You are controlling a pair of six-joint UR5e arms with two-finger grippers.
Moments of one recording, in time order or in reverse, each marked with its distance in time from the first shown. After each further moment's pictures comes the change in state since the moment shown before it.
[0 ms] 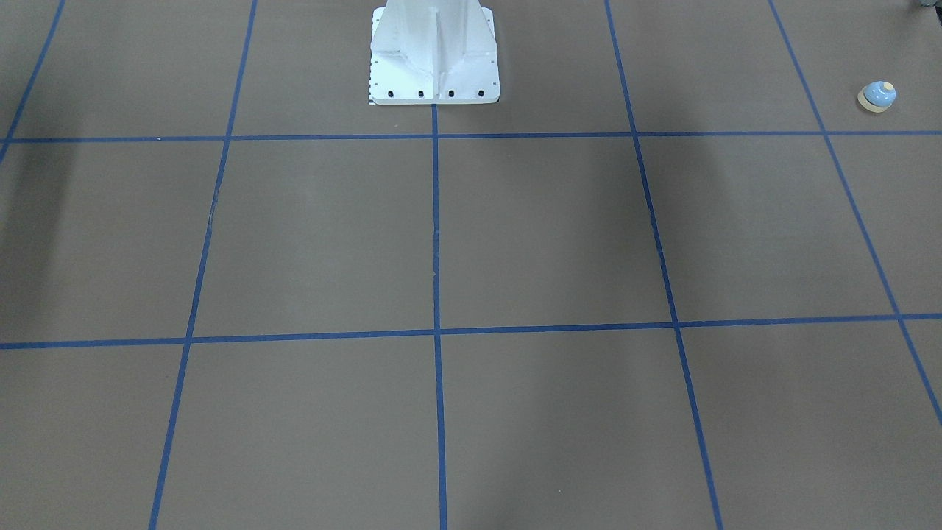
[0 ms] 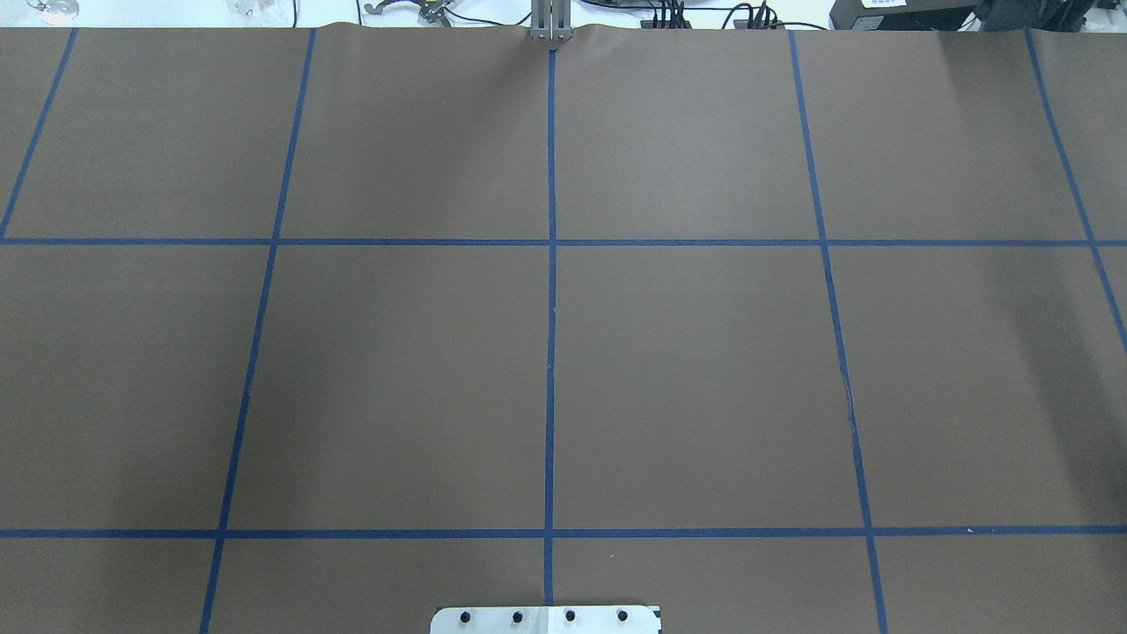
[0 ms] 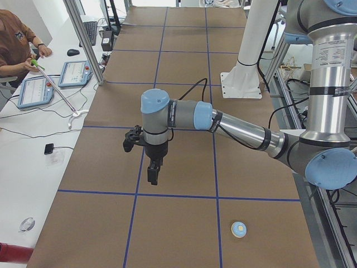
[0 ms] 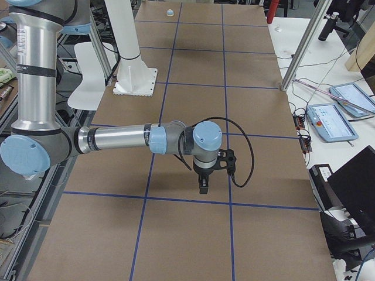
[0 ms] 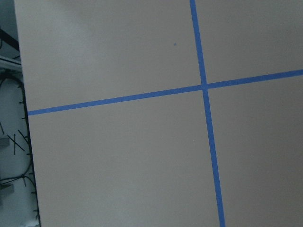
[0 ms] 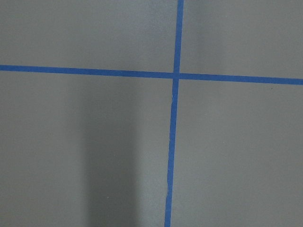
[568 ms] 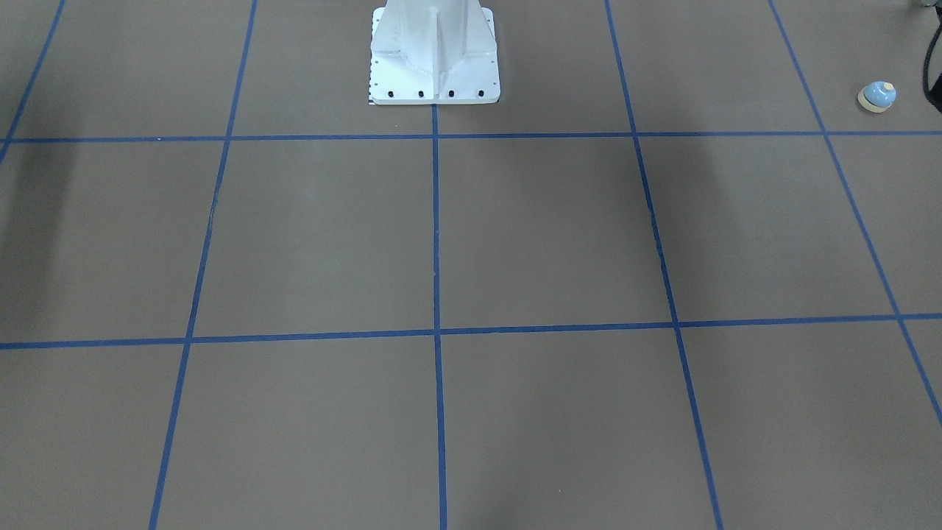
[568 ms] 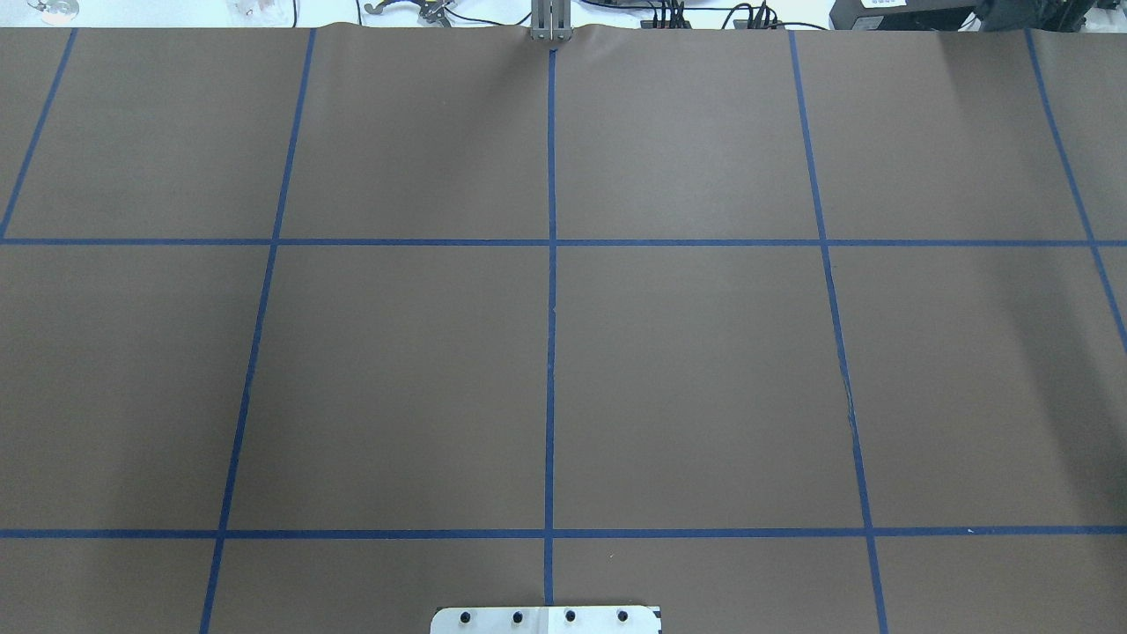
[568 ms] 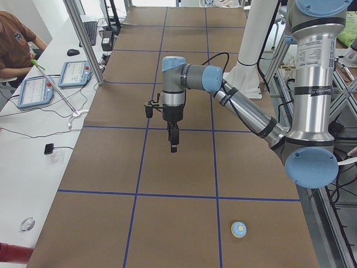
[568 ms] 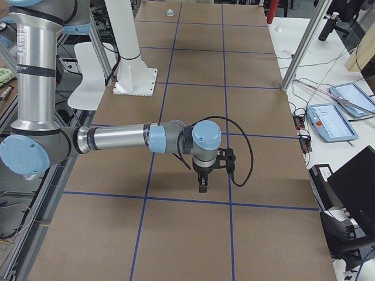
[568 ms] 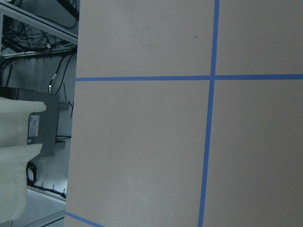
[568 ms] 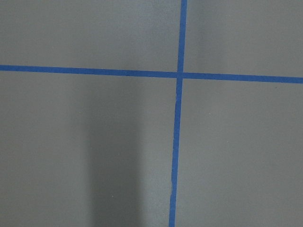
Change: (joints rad) left arm 0.360 0.018 -0.301 0.239 0.248 -0.702; right arm 0.000 -0.005 0.009 -0.006 0.013 0.002
